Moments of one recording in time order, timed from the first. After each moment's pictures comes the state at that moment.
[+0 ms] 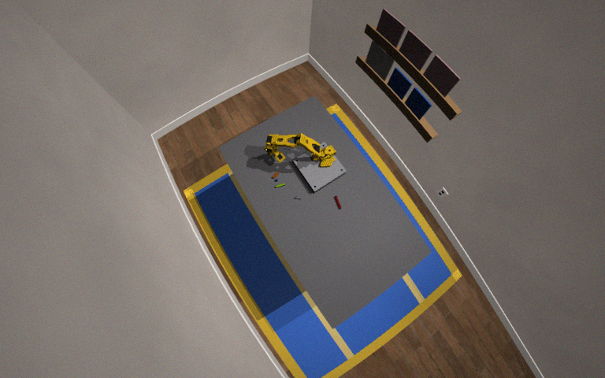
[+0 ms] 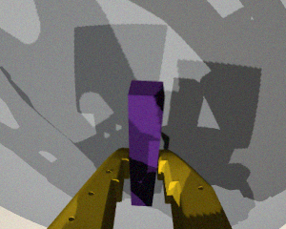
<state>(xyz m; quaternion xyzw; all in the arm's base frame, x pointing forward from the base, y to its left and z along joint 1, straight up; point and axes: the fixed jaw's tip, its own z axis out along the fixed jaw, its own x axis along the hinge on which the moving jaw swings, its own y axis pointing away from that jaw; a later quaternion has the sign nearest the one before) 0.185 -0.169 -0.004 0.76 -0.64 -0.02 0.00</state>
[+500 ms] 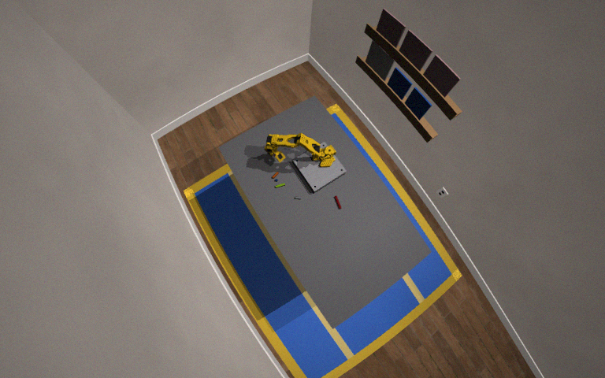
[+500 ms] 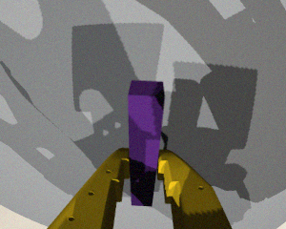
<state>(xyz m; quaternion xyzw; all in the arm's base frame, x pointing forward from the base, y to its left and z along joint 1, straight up) 0.185 -0.170 -0.003 0.77 -0.63 -0.02 0.00</state>
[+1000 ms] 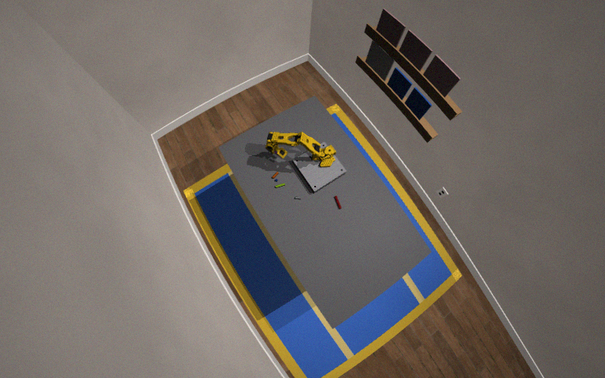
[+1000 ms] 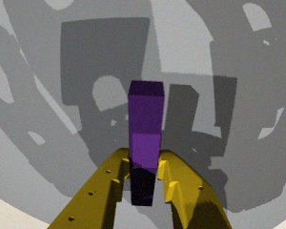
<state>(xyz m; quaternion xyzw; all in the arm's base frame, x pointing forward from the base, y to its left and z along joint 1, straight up) 0.175 -0.179 -0.002 0.82 -0.56 -0.02 0.00</state>
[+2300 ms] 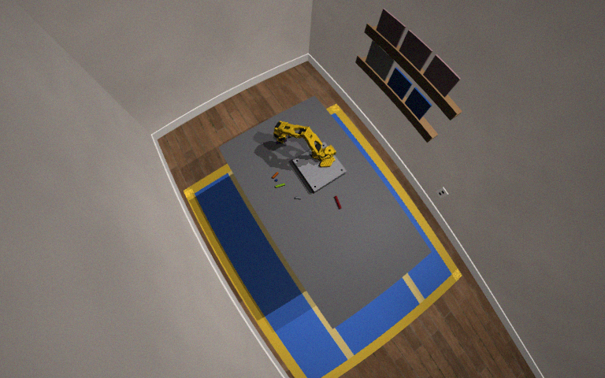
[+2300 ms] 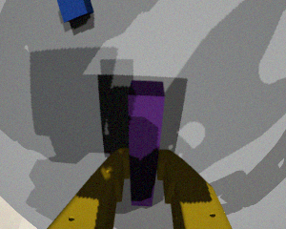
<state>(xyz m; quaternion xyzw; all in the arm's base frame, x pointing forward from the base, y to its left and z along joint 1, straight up) 0.114 -0.217 -0.008 0.99 -0.14 -0.01 -0.02</state>
